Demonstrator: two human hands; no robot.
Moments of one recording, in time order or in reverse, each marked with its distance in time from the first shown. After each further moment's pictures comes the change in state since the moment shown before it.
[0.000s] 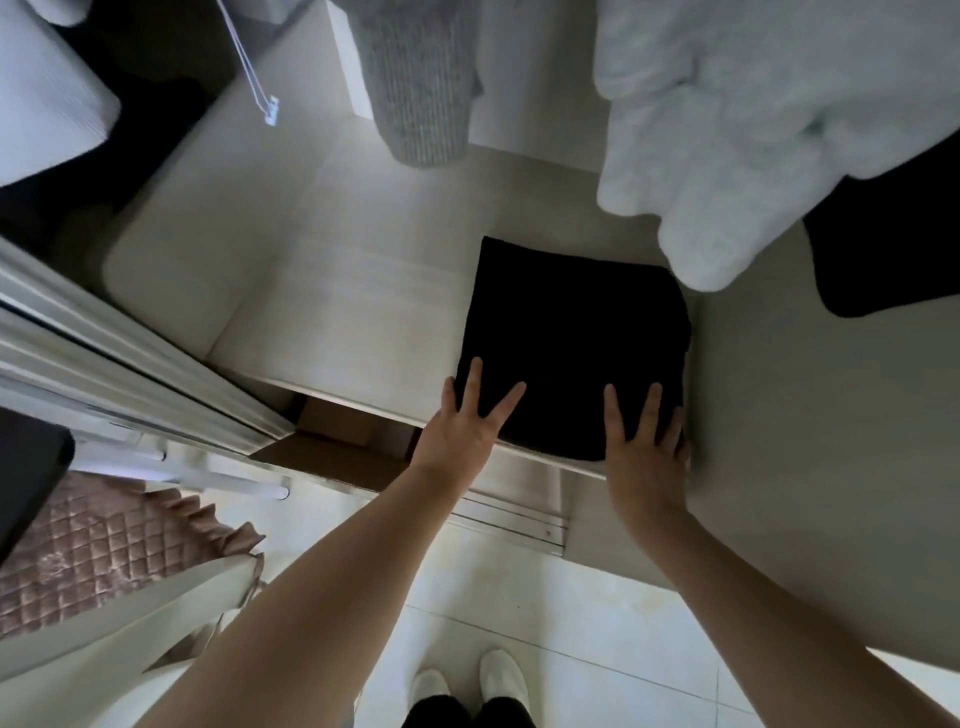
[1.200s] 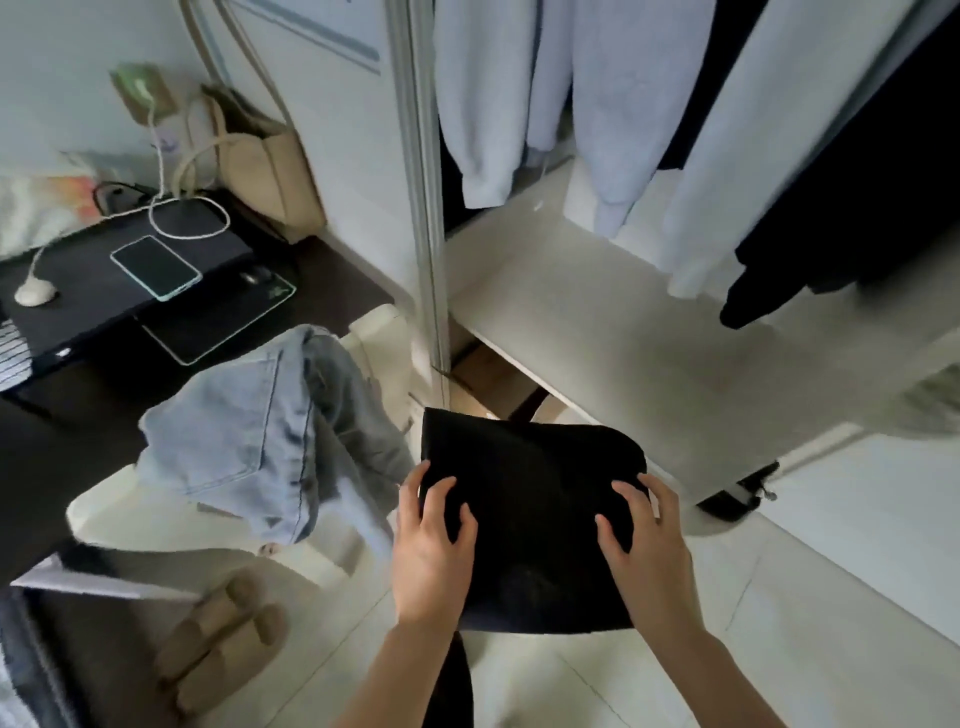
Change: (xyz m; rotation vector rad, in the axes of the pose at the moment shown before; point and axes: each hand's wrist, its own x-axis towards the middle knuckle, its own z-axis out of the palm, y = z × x) left_hand -0.406 0.203 -0.086 -0.693 0.865 -0.921; right_hand -0.321 0.066 -0.148 0.636 0.227 -0.521
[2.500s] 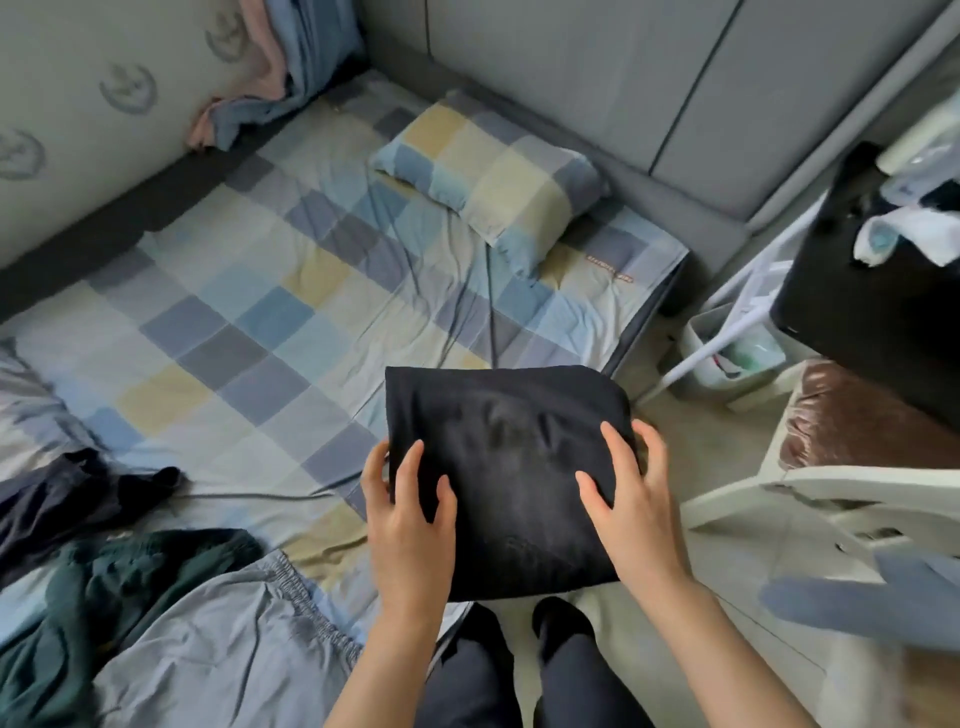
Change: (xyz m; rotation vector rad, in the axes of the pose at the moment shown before) left_hand -0.514 -0.335 -0.376 0.166 1.185 -0.999; right_hand -0.516 -0.398 0.233 0.079 -0.786 -1.304
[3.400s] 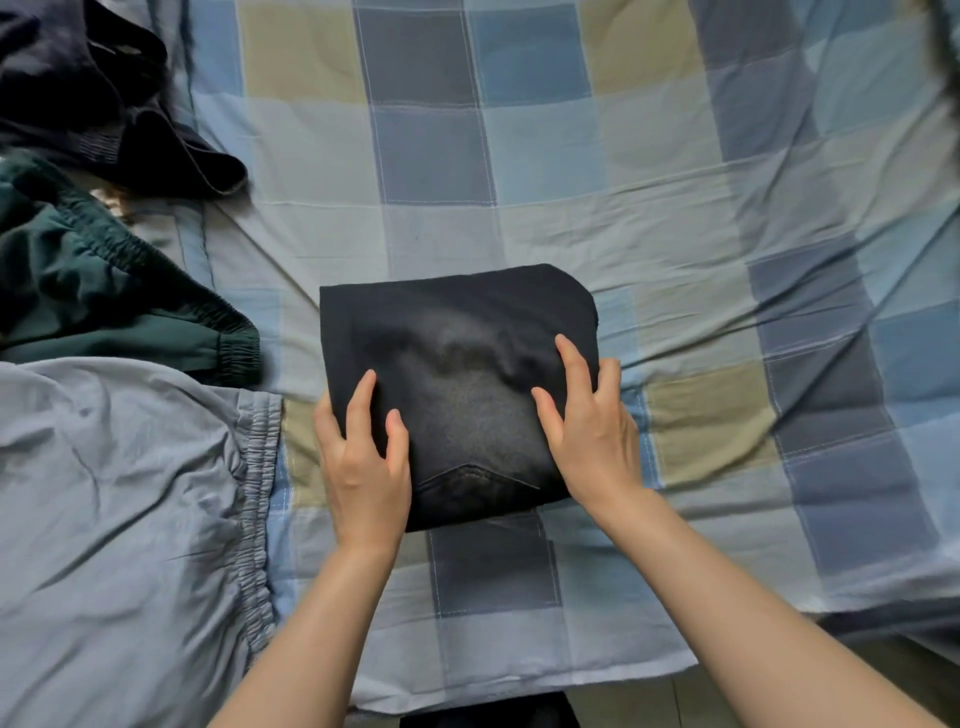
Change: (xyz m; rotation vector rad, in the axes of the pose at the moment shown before) left_hand 0.057 -0.367 0.186 0.201 0.500 -0.636; right_hand 0.156 -0.021 0.485 -0.160 -0.566 -0.658
